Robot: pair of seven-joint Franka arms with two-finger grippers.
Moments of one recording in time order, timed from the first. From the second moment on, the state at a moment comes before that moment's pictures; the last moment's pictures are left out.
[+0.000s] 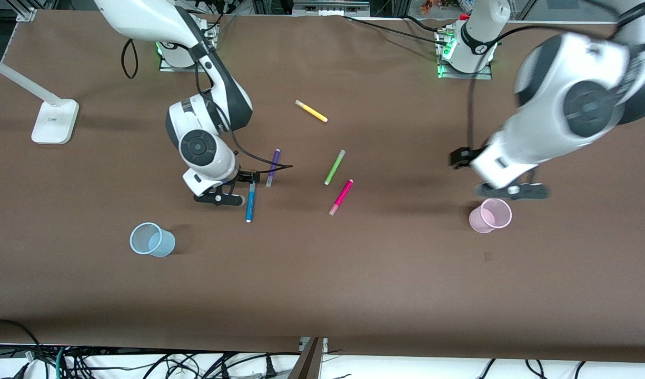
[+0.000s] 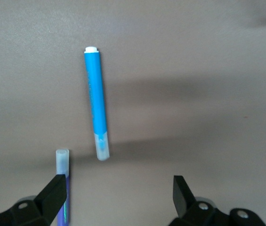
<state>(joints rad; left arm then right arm) -0.20 0.35 -0.17 -1.48 0.01 1.65 -0.35 0.48 0.48 0.00 -1.88 0.01 2.22 0.58</state>
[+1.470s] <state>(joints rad) -0.50 0.82 -0.17 -1.49 0.01 2.29 -0.48 0.51 0.54 0.00 -2.01 0.01 2.52 0.59</state>
